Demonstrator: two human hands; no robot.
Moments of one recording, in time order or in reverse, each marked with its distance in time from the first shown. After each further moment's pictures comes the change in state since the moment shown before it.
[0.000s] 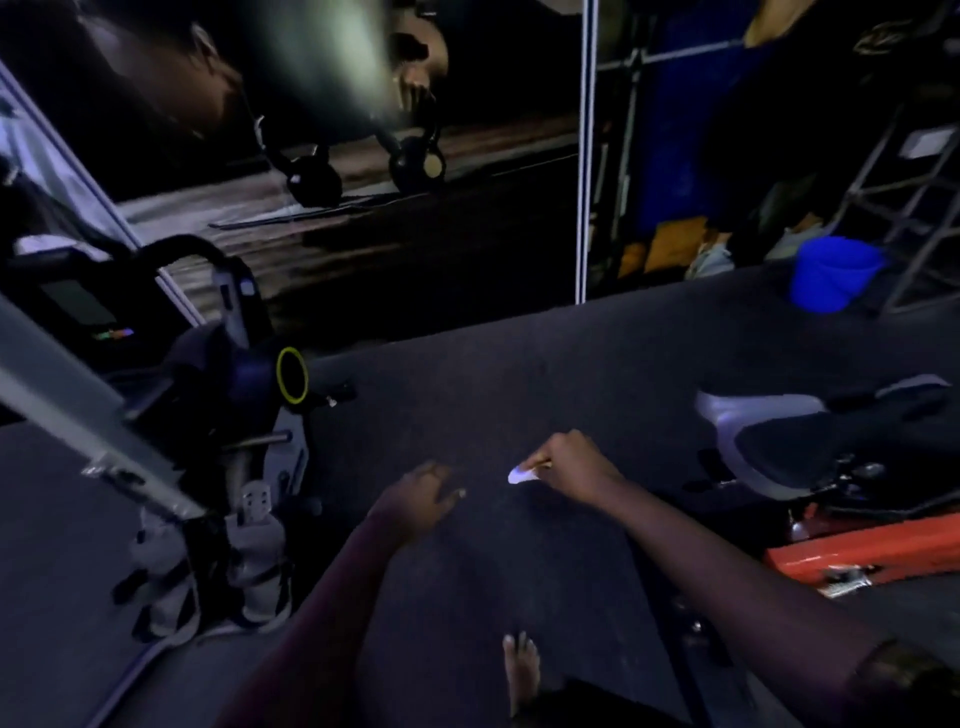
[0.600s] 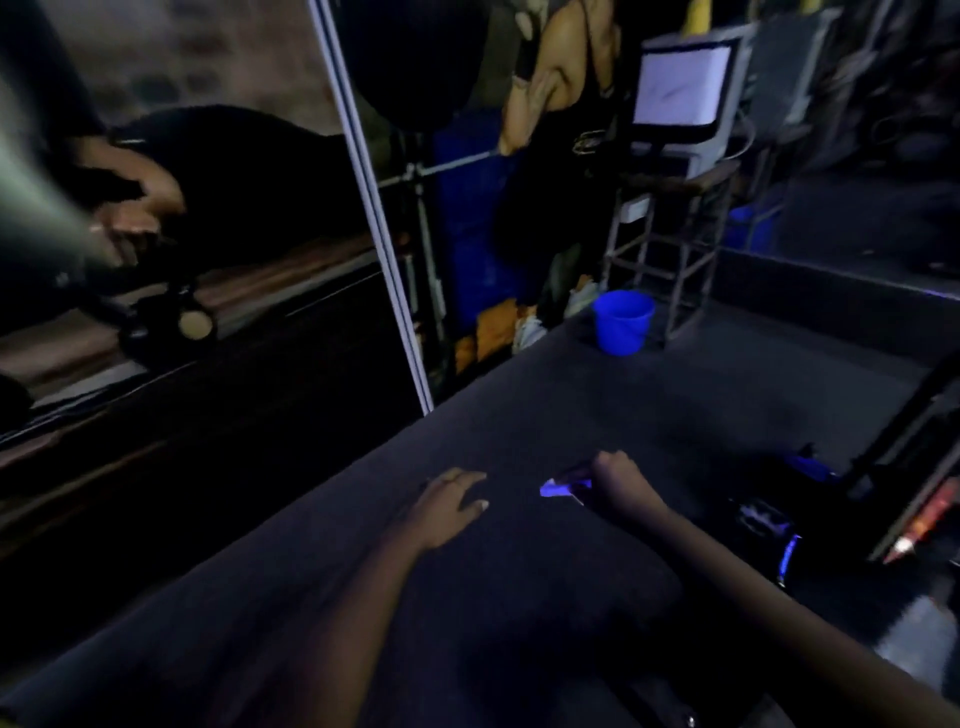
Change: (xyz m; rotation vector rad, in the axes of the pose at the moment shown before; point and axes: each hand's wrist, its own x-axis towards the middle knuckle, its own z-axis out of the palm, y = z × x) left_hand 0.441 0.048 -0.127 0.037 -0.239 0.566; right_hand 0.228 0.082 -0.193 -0.099 0.458 0.503
